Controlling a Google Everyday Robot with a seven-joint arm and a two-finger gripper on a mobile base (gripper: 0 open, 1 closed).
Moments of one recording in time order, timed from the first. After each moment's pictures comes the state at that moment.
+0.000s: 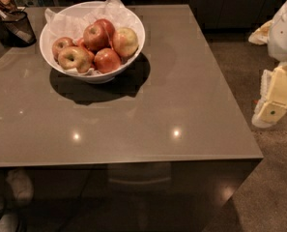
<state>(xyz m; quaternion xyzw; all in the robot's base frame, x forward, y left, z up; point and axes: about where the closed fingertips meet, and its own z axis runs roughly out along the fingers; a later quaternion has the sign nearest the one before) 0.438 -0.217 0.976 -0.60 0.78 -0.03 0.16</state>
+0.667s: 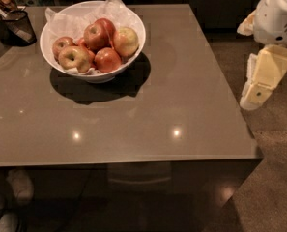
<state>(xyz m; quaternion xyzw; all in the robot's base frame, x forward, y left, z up) 0.466 -0.205 0.982 -0.61 0.78 -0.02 0.15</state>
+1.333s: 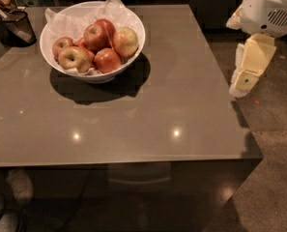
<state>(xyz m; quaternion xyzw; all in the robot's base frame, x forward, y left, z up) 0.496 -0.190 0.983 -0.62 0.77 -0.01 0.15</state>
